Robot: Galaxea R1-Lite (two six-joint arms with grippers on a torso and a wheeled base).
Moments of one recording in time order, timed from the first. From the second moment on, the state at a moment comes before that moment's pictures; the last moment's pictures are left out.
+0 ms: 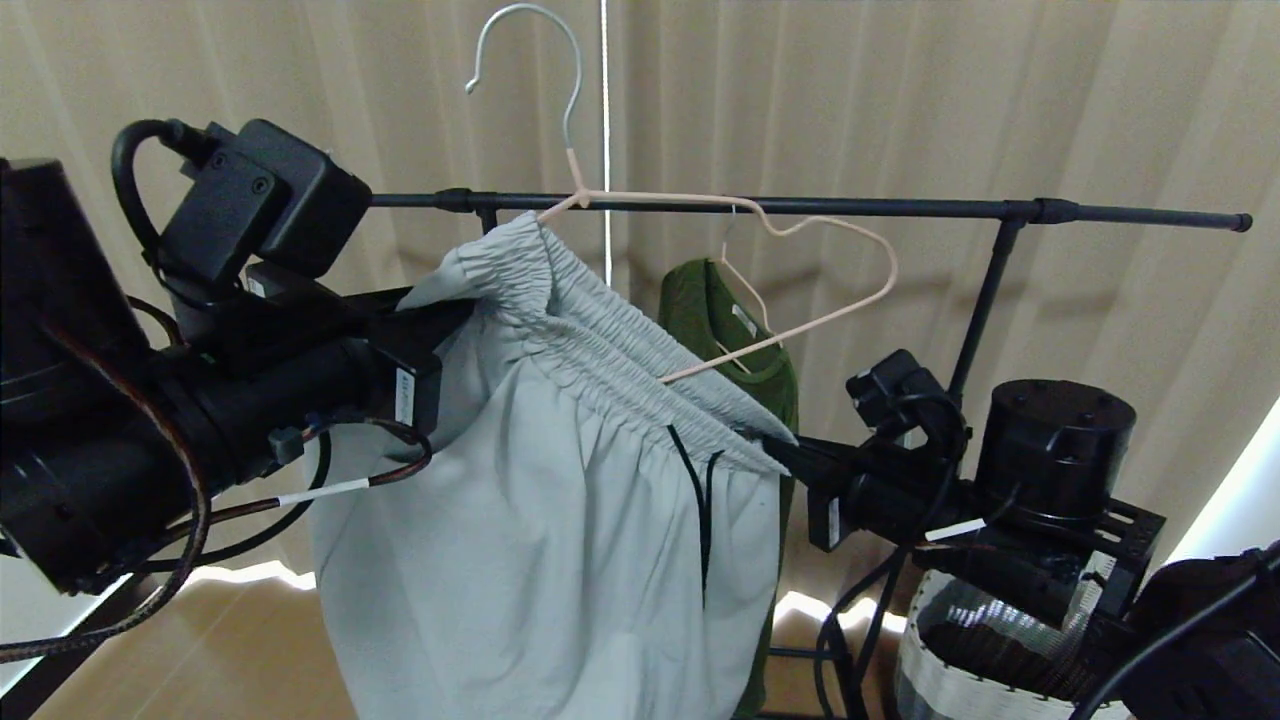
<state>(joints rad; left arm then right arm) -0.56 1.39 -0.78 -0.60 0.14 0.37 0.56 1.80 -0.58 -1.02 0.05 -0.03</state>
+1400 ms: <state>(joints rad) -0.41 1.38 -0.54 -0.63 0.15 0.69 0.40 1.74 -0.60 -1.01 0.05 -0.10</state>
